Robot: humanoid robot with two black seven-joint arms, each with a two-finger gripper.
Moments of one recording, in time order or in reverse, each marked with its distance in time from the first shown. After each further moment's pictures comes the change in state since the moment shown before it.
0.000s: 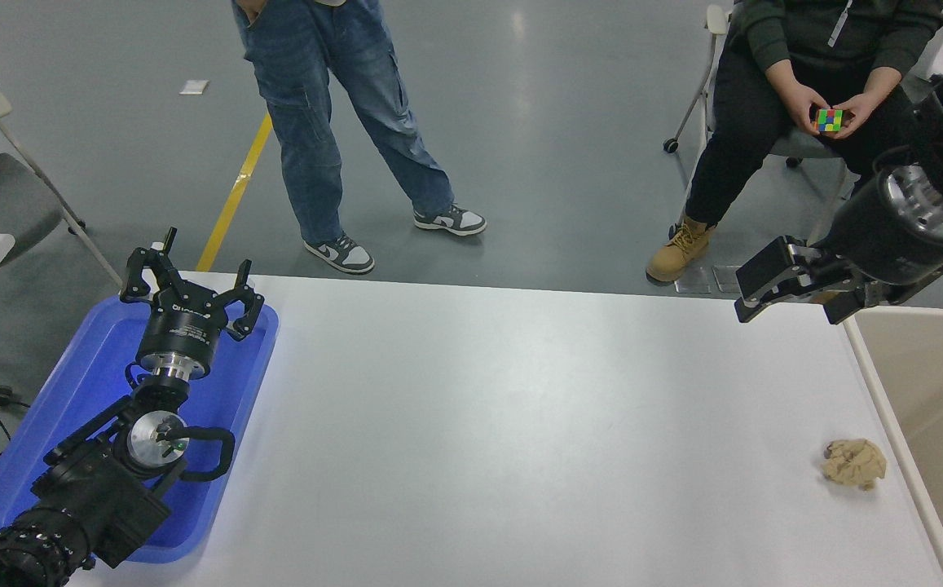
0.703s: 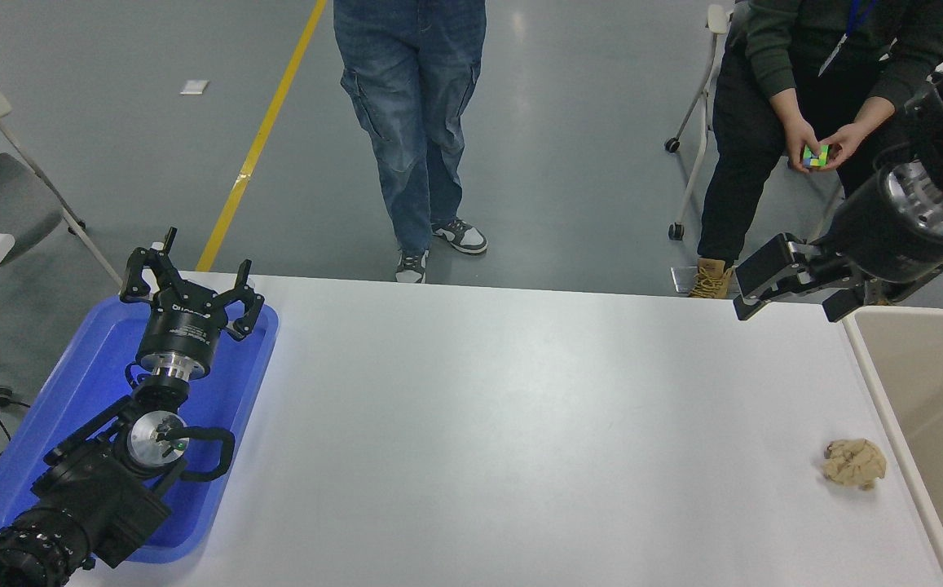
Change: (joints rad) left arm 0.000 0.000 0.000 0.000 0.000 0.000 0.000; right arm 0.006 -0.001 0.004 -0.003 0.000 0.000 0.000
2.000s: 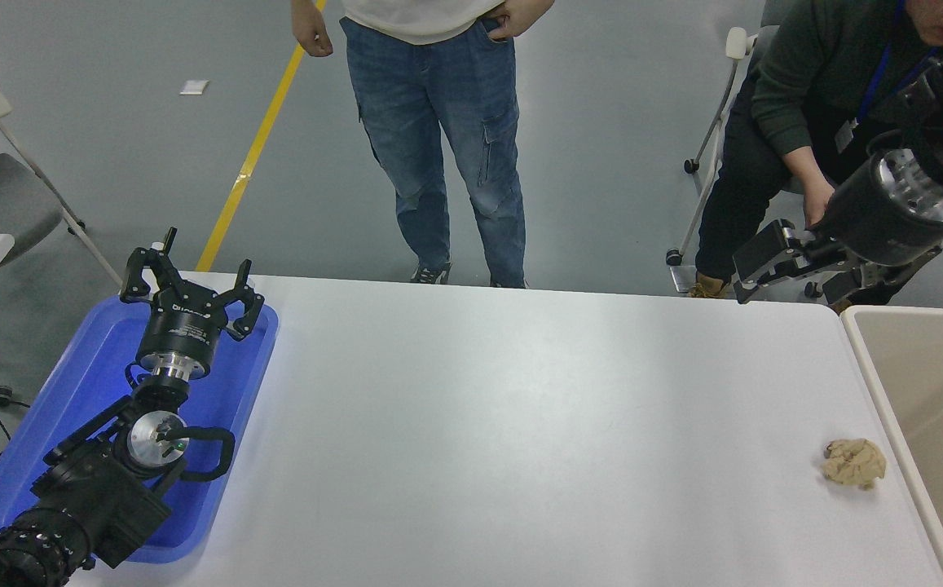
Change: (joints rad) left arm 0.000 0.000 0.000 0.000 0.000 0.000 0.000; right arm -0.042 0.040 0.001 -0.076 0.000 0.000 0.000
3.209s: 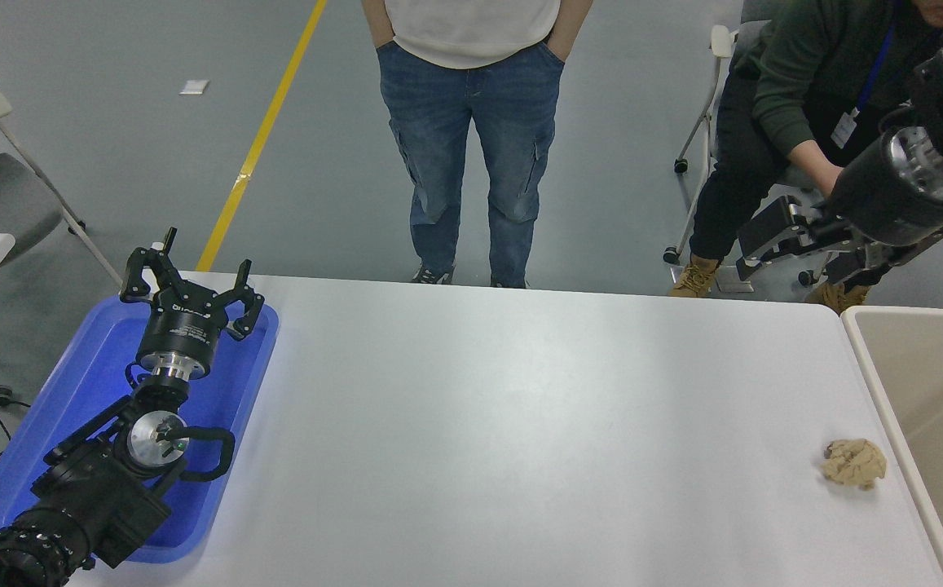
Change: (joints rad) left arm 0.000 0.000 0.000 0.000 0.000 0.000 0.000; right arm -0.024 -0.018 -0.022 -0.043 0.014 0.000 0.002
